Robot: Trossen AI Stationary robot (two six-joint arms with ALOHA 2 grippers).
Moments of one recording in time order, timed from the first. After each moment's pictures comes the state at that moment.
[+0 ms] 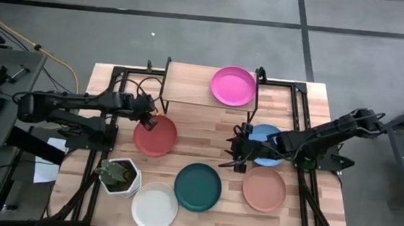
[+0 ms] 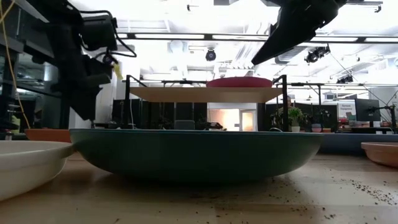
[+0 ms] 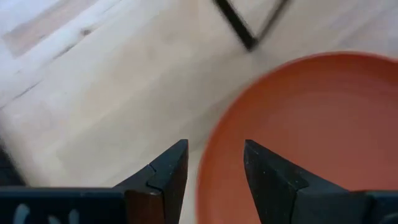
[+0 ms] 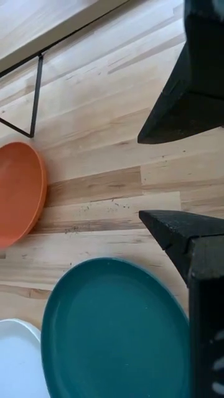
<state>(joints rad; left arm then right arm) 0.32 1.08 0.58 -0.75 -0.28 -0.57 0.29 1.33 0.87 -0.31 0.42 0.14</state>
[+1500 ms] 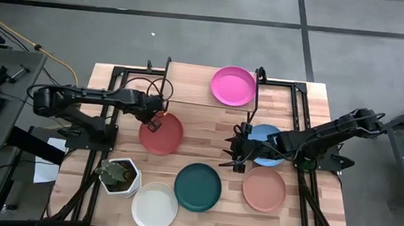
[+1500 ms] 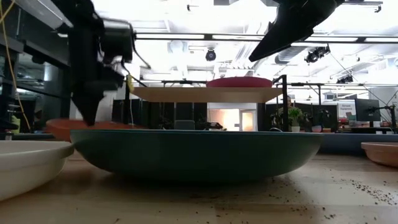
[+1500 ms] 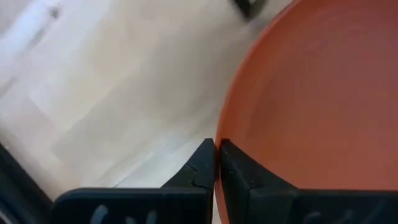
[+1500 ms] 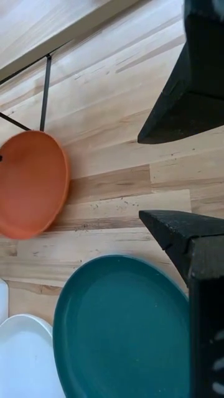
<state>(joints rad) 0.33 1.31 0.72 -0.84 -0.21 -0.51 0.29 1.33 0.87 -0.27 0.42 0.13</state>
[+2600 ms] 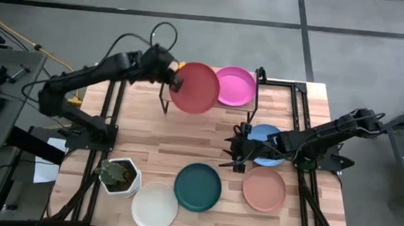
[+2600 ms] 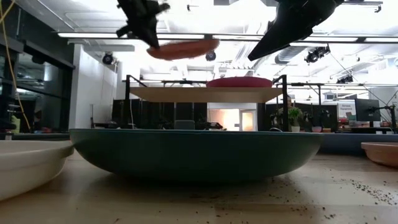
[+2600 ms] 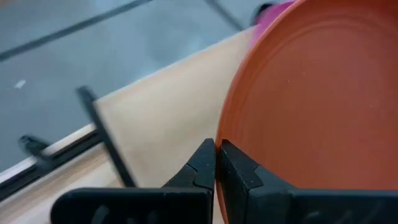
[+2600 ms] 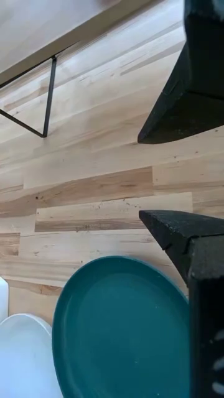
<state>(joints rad) 0.44 1.38 1.43 -0.87 -0.30 -0.42 0.29 1.33 0.87 -0.26 0.43 0.10</state>
